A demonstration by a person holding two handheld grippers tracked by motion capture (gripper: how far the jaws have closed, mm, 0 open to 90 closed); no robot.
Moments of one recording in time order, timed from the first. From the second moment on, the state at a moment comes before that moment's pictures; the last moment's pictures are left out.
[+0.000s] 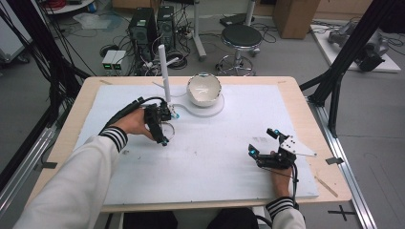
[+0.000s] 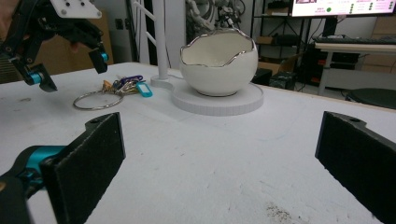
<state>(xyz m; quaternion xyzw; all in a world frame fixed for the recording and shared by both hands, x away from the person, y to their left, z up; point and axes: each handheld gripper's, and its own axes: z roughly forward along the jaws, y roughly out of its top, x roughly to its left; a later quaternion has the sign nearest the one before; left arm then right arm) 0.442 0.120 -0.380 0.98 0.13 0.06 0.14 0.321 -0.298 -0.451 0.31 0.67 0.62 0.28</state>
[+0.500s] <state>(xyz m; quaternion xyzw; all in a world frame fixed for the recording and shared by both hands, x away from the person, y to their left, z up) 0.443 0.113 -0.395 0.99 0.13 0.05 0.10 0.321 -0.297 -0.451 0.31 0.67 0.62 0.28</state>
